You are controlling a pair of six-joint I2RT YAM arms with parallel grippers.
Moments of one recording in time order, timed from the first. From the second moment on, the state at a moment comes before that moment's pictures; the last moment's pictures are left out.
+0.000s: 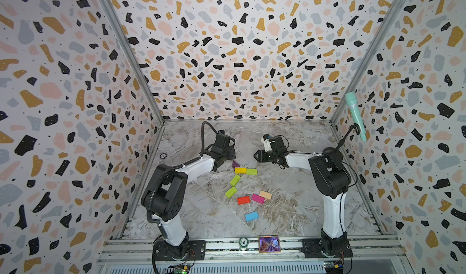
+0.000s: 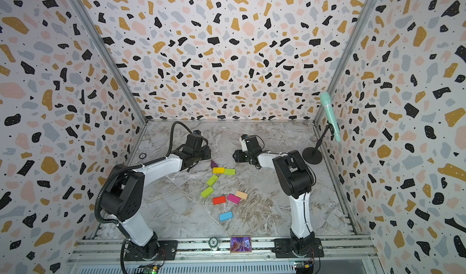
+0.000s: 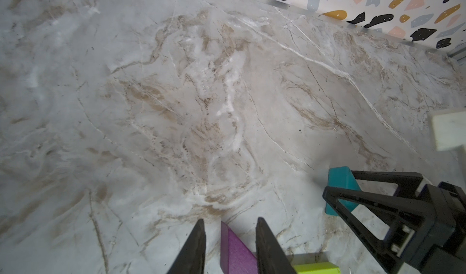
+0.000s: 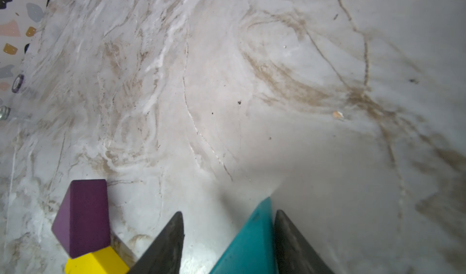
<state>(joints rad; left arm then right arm) -0.46 1.75 1.11 -0.11 -0.08 -0.48 0.47 2.07 1.24 0.07 -0.28 0.33</state>
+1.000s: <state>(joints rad) -0.46 1.75 1.08 -0.07 -0.01 -0.48 0.52 1.99 1.12 0.07 -0.31 0.40</state>
